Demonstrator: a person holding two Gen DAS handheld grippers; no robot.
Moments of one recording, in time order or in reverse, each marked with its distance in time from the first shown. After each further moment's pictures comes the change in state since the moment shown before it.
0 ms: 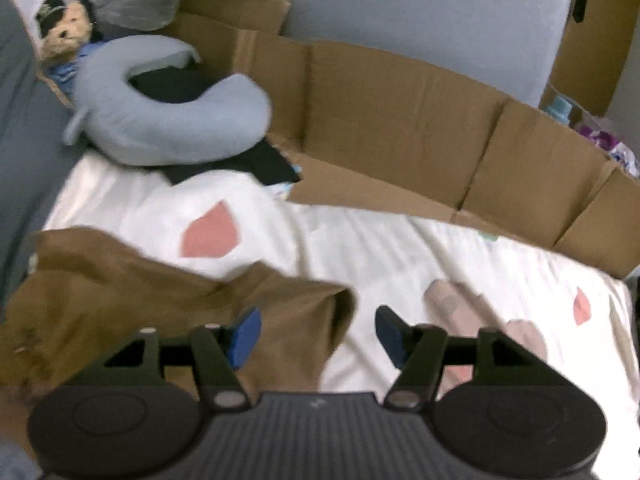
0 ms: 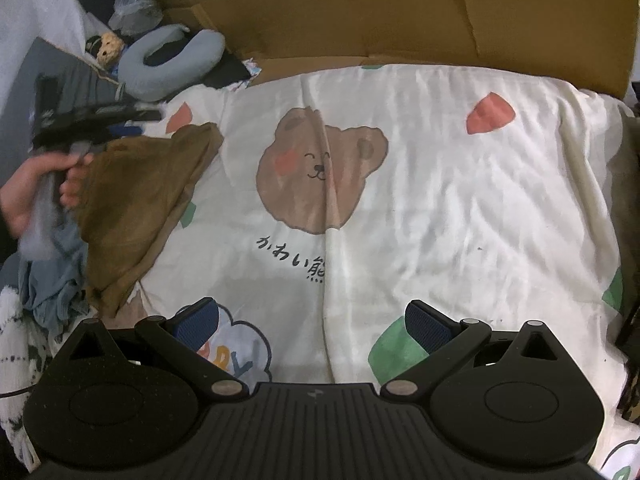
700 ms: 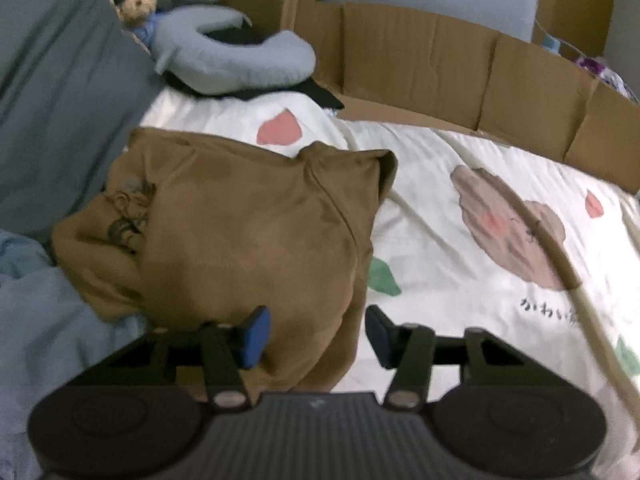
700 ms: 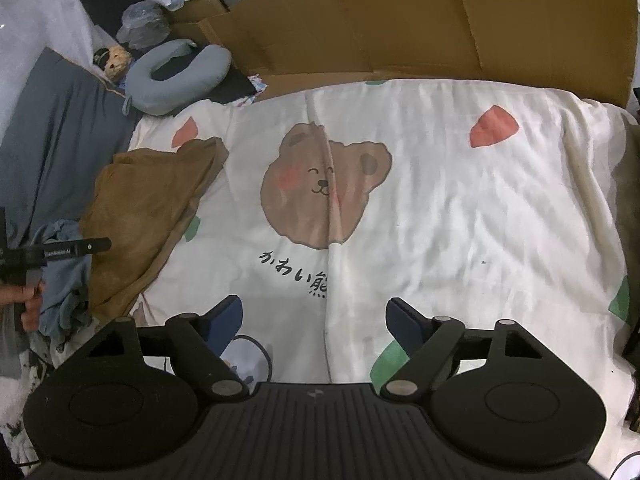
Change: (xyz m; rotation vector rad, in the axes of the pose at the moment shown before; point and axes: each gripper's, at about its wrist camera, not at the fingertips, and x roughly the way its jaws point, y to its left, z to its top) left arm -0.080 0.006 -0.129 0.058 0.039 0.122; right arm 0.002 0.003 -0.003 -0.026 -0.051 0.021
